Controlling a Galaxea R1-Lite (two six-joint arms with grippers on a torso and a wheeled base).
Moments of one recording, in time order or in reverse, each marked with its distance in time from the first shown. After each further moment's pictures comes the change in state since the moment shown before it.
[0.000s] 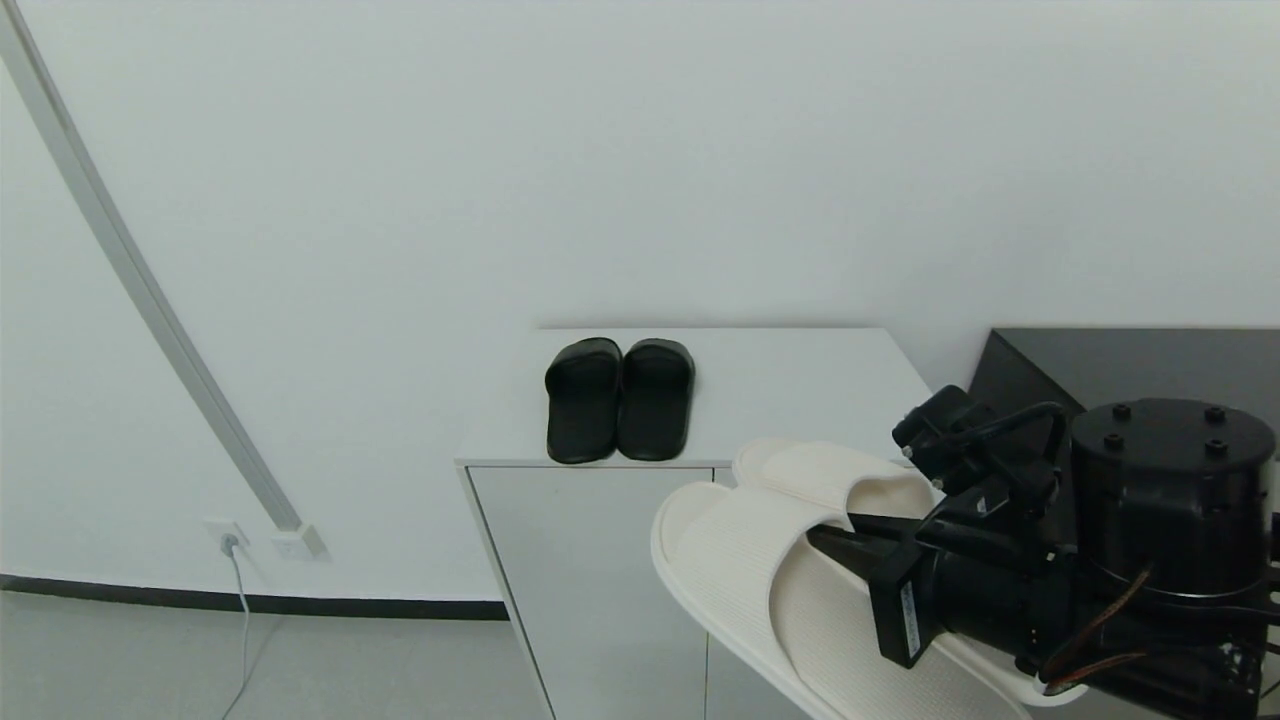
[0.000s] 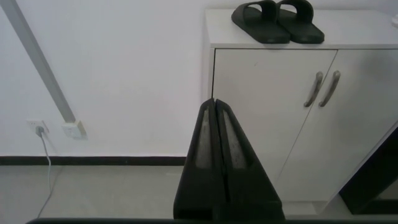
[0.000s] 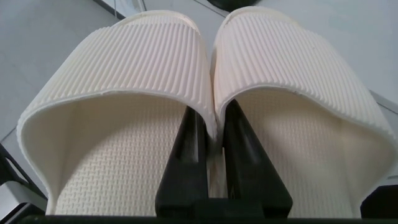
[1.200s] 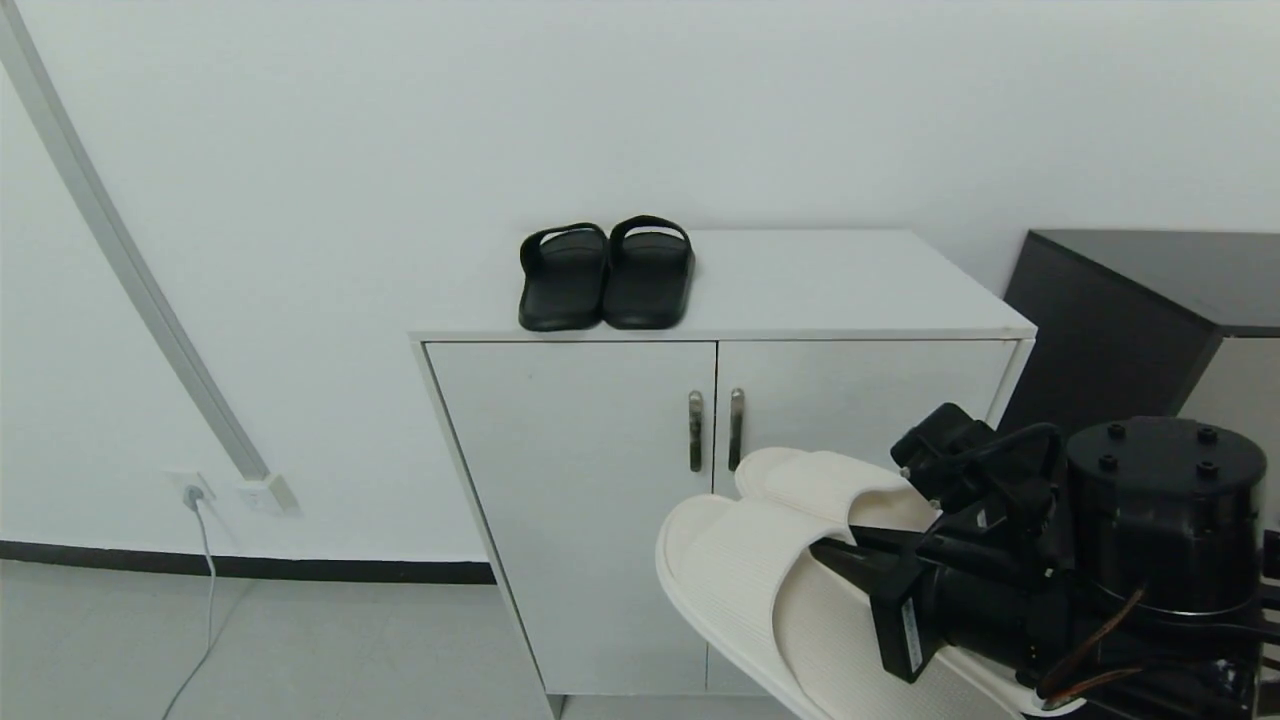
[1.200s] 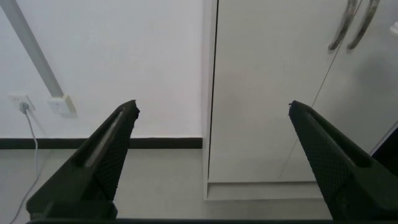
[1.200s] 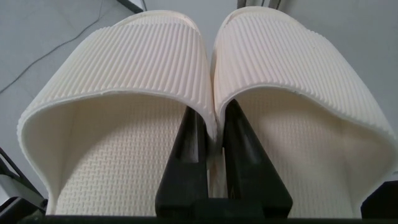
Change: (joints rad) left arm 0.000 0.000 0.000 0.000 -0.005 0.011; right arm 0.000 0.007 0.039 -0.035 -0.001 -0.018
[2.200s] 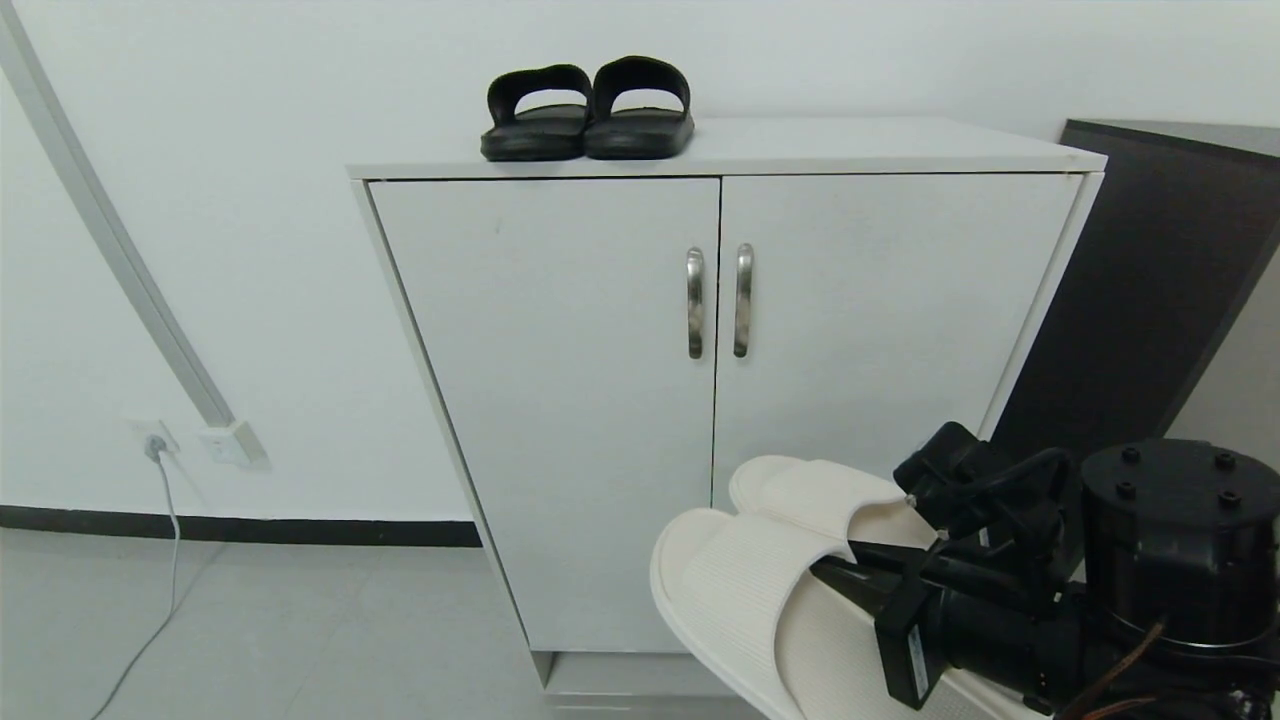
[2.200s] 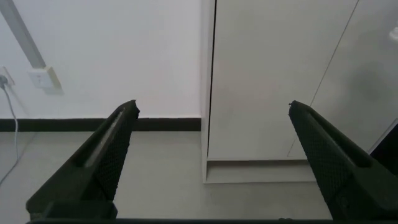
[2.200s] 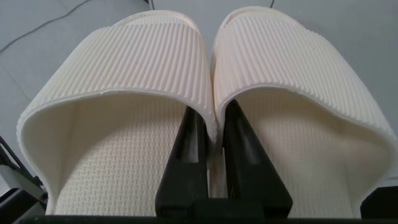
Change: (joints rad) left arm 0.000 0.003 -0.013 0.001 -0.008 -0.018; right arm 0.023 -0.008 0.045 -0.049 0.002 -0.026
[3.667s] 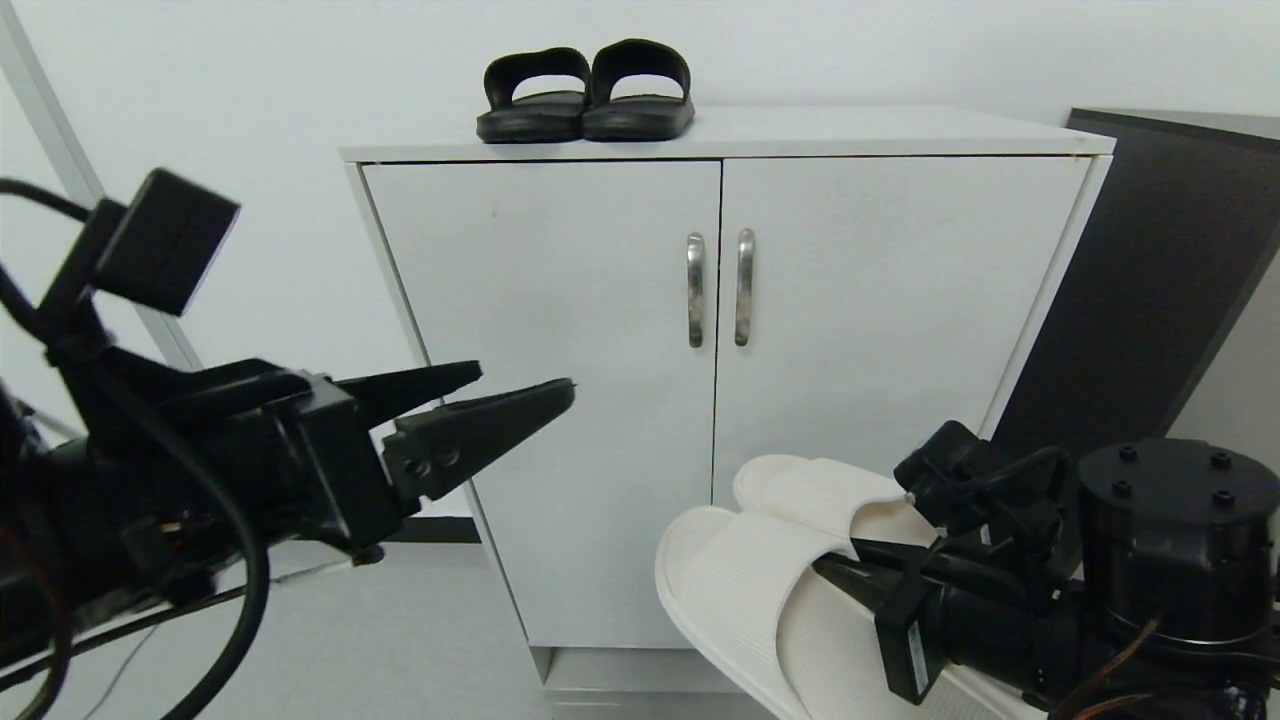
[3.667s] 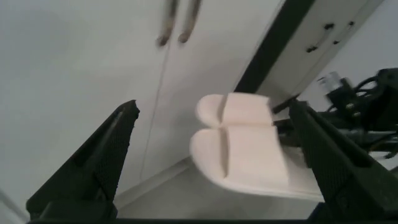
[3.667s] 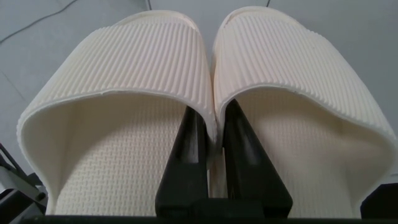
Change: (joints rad) left arm -0.605 1.211 -0.681 -0.501 -0.154 -0.203; right arm -0.008 0.004 0.002 -0.003 -0.004 -0.002
